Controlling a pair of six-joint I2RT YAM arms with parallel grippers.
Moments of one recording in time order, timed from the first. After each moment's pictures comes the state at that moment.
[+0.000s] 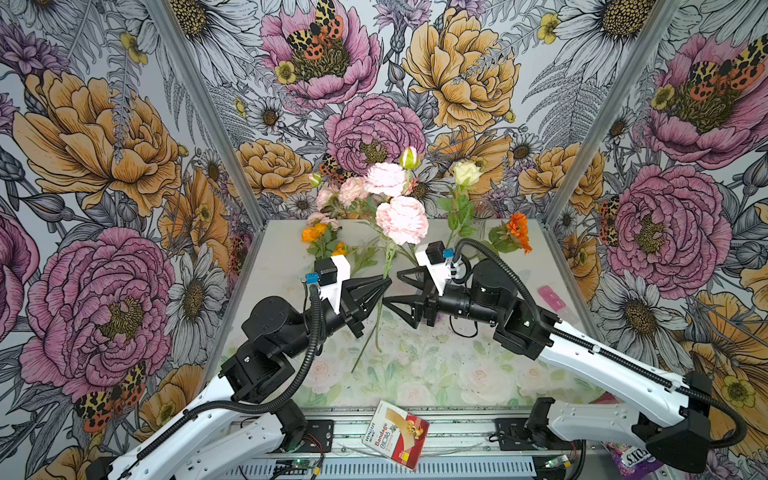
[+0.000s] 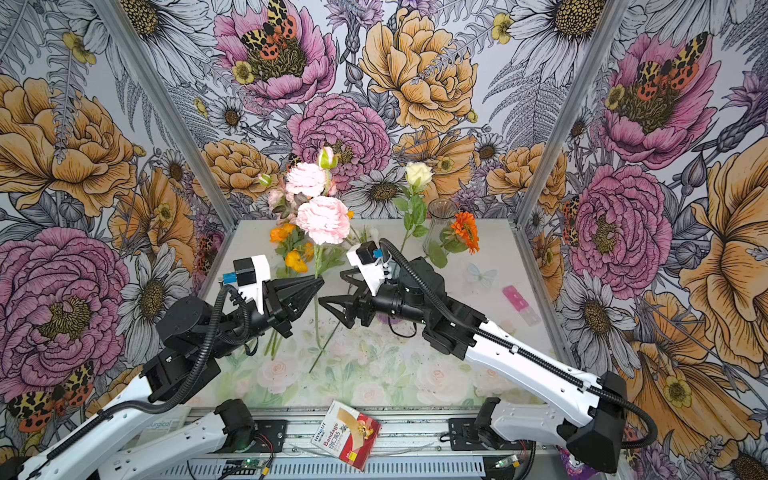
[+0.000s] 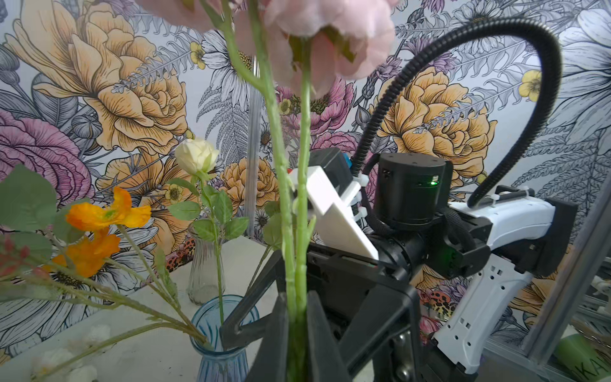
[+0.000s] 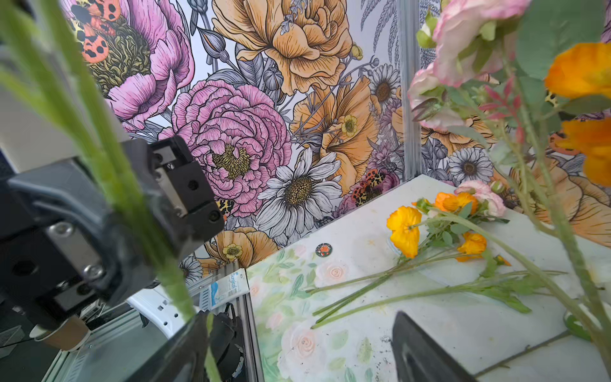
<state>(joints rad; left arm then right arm) -0.84 0.71 0.91 0.01 0.16 -0.15 0.92 1.15 1.10 -0.05 -0.33 0.26</state>
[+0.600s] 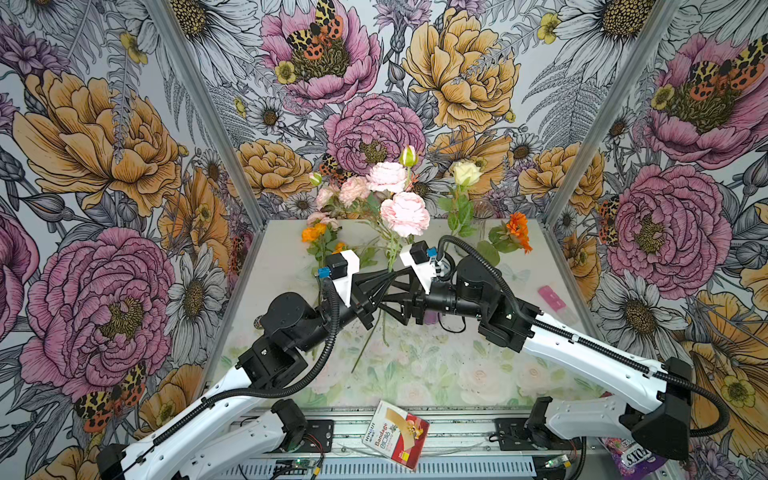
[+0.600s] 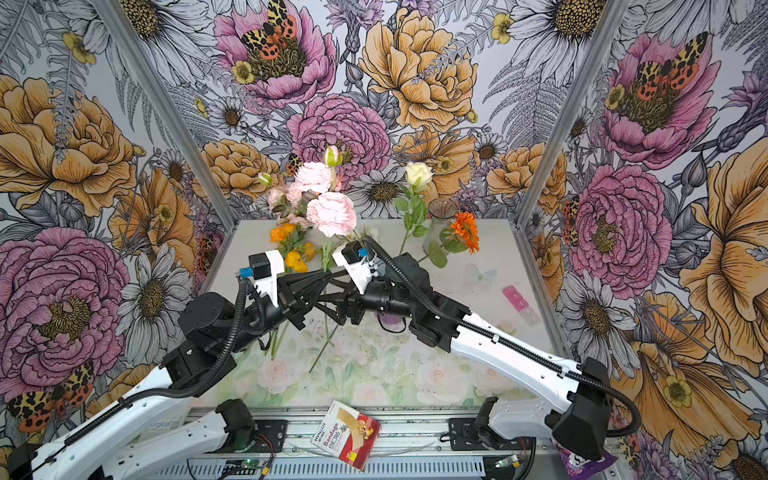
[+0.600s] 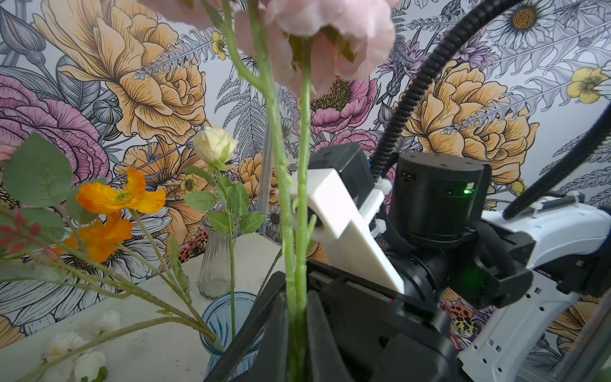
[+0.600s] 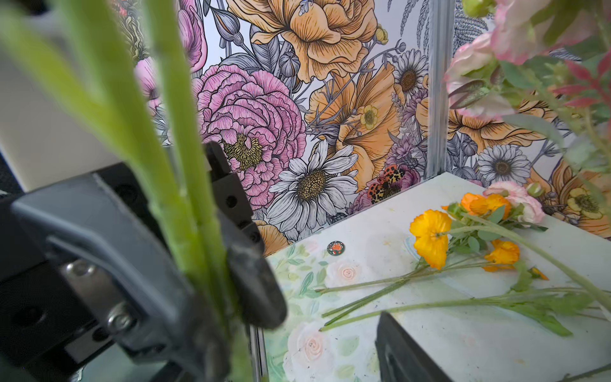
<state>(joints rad) -0.84 0.77 0.86 0.12 0.12 -0.18 0.92 1.26 1.15 0.00 -0.41 0.25</state>
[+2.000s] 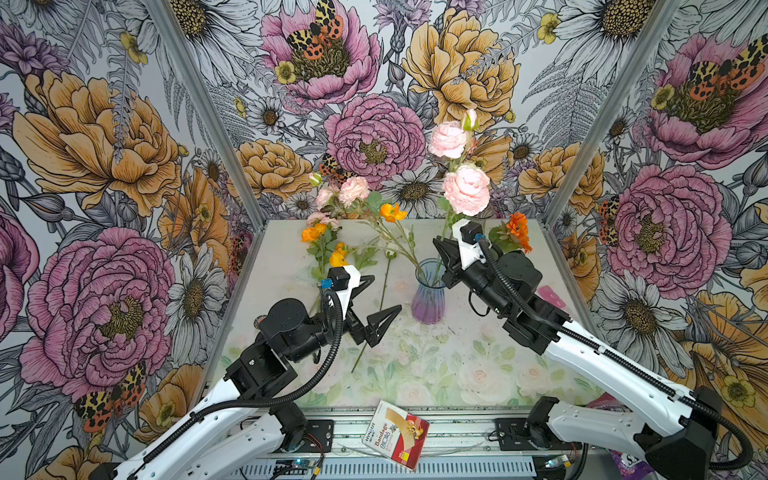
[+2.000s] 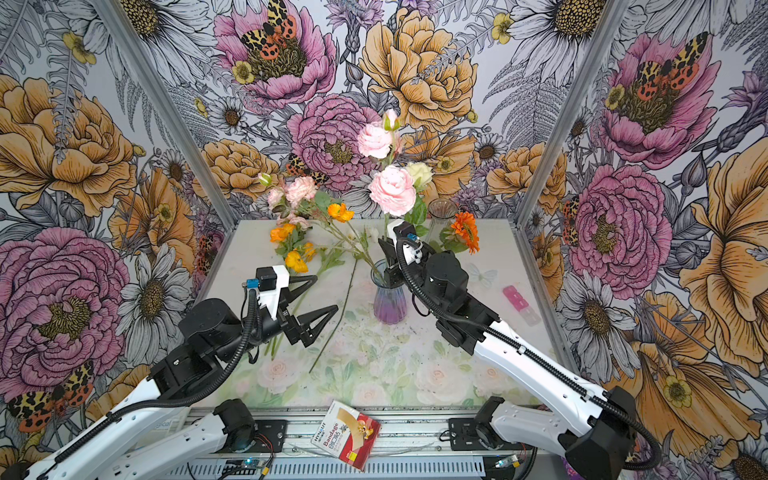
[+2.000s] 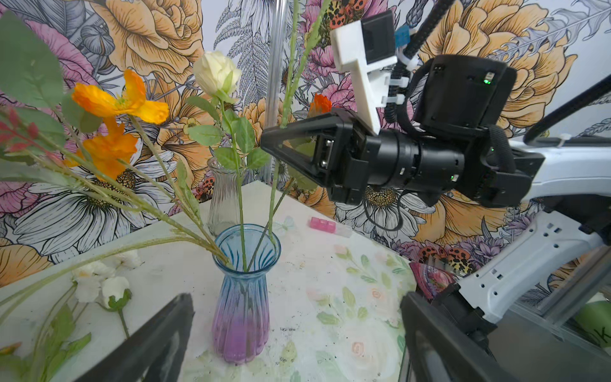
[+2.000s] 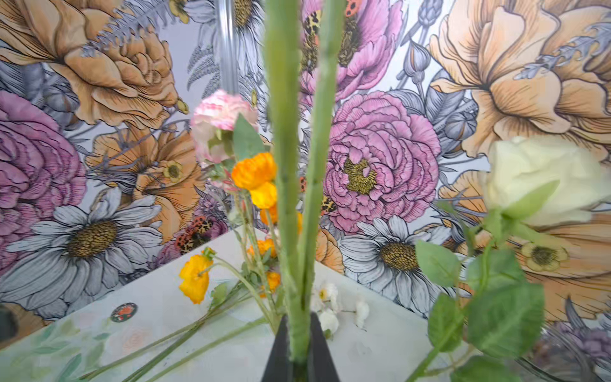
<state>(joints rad) -0.80 0.68 0.81 -0.13 0.17 -0.16 0.73 1.12 1.00 0.14 0.13 -0.07</state>
